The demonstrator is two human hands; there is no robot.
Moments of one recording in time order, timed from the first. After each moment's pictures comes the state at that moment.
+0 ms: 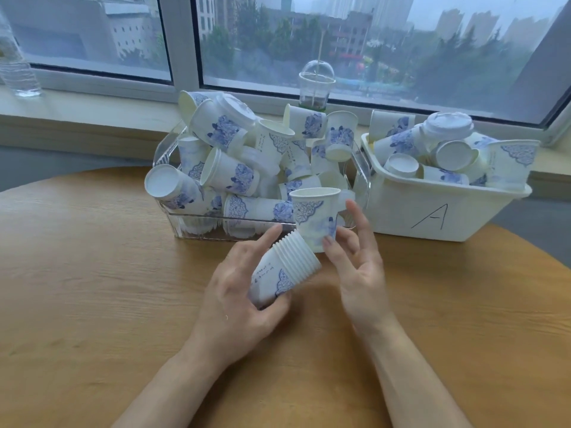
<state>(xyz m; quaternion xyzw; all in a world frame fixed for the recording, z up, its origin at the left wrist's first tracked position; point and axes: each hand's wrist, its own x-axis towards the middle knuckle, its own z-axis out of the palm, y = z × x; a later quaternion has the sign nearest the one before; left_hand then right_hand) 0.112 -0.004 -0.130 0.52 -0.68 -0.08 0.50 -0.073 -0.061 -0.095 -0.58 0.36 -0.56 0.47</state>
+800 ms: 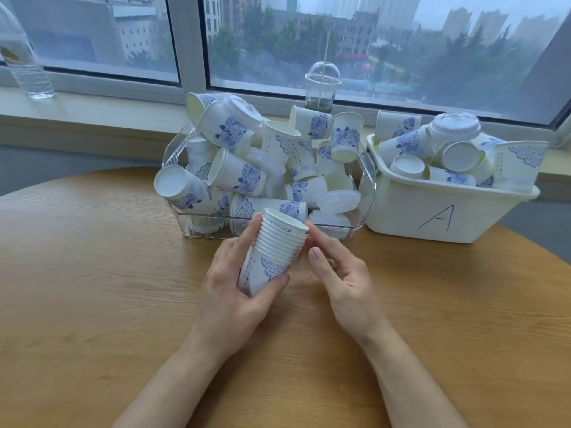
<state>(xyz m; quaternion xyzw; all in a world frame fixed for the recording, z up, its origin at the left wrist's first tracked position) 0.122 -0.001 -0.133 0.54 -0.60 -0.15 0.56 -0.066 -0.057 -0.107 -0.68 0.35 -0.46 0.45</state>
